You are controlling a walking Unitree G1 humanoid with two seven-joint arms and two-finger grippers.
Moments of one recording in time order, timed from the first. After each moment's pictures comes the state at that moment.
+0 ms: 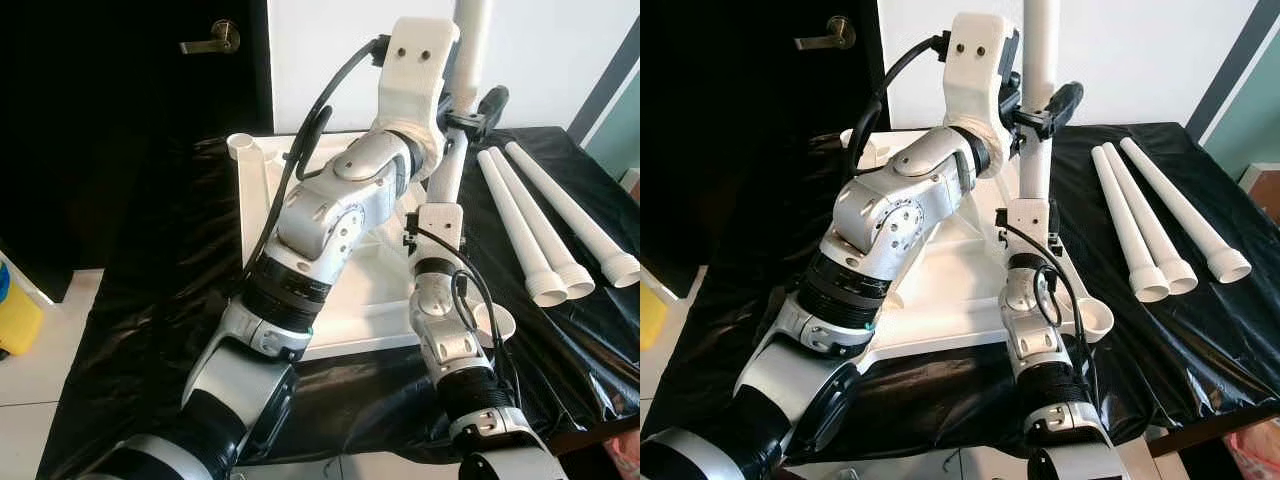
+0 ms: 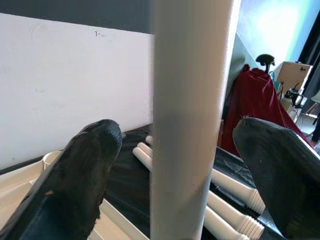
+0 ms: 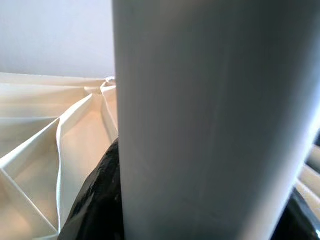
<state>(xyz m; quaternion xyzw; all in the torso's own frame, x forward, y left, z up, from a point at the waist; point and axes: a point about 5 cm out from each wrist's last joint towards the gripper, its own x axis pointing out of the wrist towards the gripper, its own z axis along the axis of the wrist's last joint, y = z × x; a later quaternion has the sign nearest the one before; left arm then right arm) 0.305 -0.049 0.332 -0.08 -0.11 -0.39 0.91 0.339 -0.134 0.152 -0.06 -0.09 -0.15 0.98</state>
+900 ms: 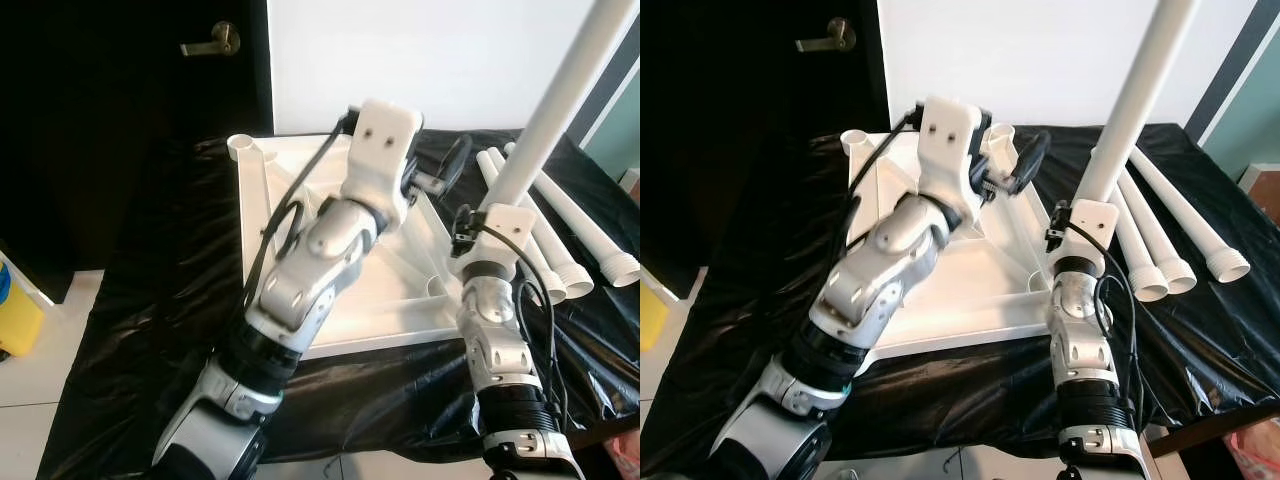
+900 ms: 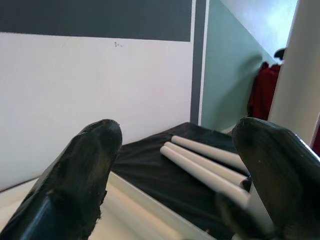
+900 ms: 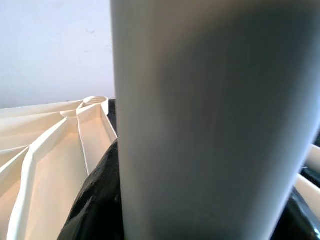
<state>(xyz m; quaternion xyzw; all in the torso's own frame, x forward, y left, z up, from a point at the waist) 0.293 -0.017 0.269 -0.01 -0.19 -0.37 0.91 0.317 -0.190 0.165 -0.01 -0.13 -0.14 0.98</state>
